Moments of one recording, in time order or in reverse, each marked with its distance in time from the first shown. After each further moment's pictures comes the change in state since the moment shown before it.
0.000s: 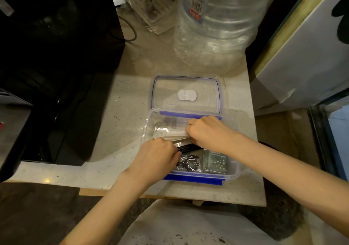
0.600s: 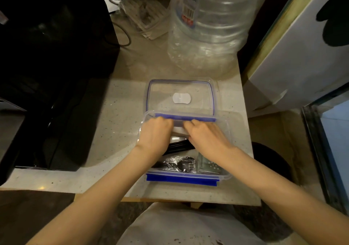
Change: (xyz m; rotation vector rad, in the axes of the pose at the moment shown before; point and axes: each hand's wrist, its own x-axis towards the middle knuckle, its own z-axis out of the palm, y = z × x) left_hand 0.048 0.004 -0.012 0.261 0.068 -0.174; right_hand -0.015 -0.012 0.014 0.350 0.265 0.270
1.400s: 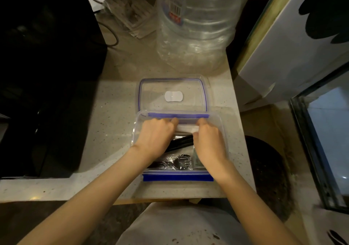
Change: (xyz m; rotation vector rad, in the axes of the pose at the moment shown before) left_hand 0.006 0.001 0.009 0.046 0.152 0.276; right_hand -0.016 -0.015 0.012 0.339 0.183 0.619
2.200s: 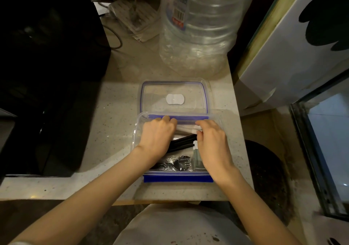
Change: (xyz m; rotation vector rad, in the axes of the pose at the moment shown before) left_hand 0.002 0.004 0.009 0.006 0.082 -0.092; right_hand -0.008 0.003 -0.011 0.079 0.101 -0.150
